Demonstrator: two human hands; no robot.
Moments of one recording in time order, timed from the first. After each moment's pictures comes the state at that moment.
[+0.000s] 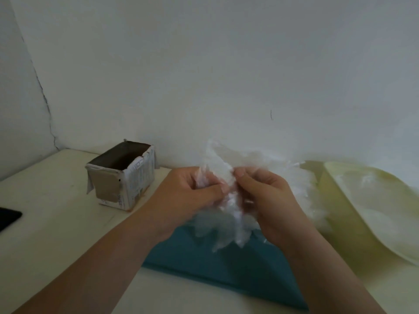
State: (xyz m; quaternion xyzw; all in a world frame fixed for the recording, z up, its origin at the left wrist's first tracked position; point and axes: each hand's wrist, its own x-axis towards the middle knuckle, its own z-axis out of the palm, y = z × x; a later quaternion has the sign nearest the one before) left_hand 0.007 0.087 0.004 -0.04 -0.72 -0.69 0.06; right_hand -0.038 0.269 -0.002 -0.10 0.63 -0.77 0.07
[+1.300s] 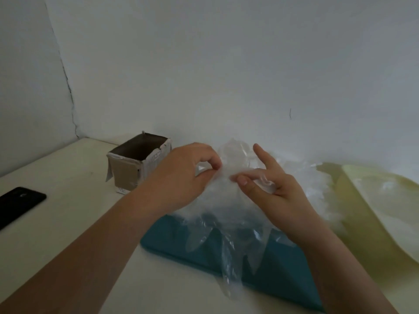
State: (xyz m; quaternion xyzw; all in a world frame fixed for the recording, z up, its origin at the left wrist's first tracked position) left_hand -0.006 0.048 0.011 -0.10 -0.91 -0.35 0.22; right_hand -0.027 0.271 0.011 -0.27 0.83 -0.49 -0.04
